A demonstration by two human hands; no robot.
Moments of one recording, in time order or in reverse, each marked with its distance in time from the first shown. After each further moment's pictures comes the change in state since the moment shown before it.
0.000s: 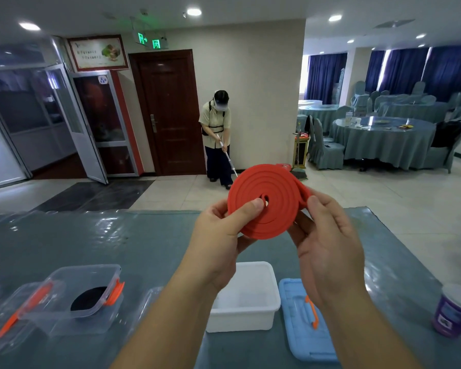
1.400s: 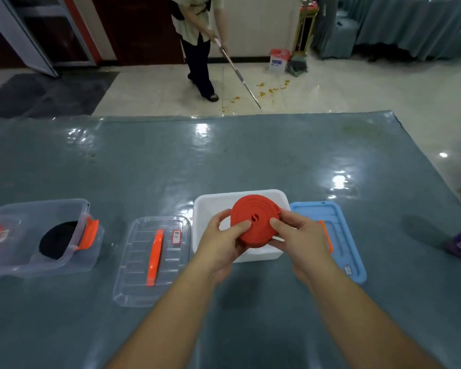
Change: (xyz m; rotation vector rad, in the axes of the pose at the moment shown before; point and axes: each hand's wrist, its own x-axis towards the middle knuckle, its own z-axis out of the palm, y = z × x) left_hand 0.133 -0.233 -0.164 0.038 0.229 -0.655; right_hand 0.064 0.263 -0.109 -0.550 0.206 0.632
